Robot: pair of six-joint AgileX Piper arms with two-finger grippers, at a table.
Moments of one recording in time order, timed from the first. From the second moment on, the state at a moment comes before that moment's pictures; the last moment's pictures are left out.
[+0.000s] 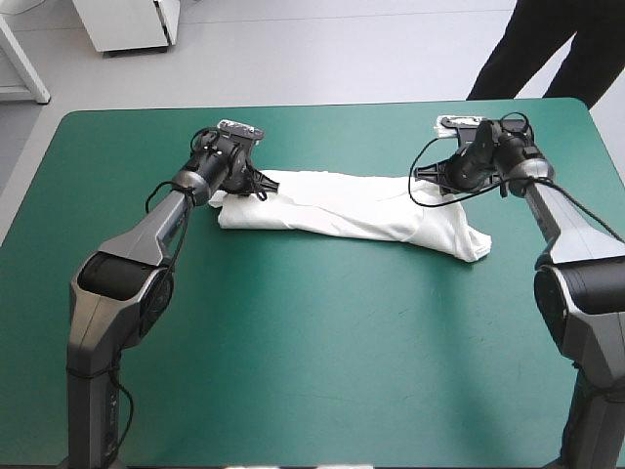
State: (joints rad) left arm -0.32 2.22 -1.95 0.20 0.87 -0.11; right arm 0.12 2.03 -1.77 0.10 0.90 0.01
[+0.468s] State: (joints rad) left arm -0.33 2.09 -2.10 0.05 1.04 -0.04; right arm 0.12 1.94 -1.77 0.11 0.99 0.02
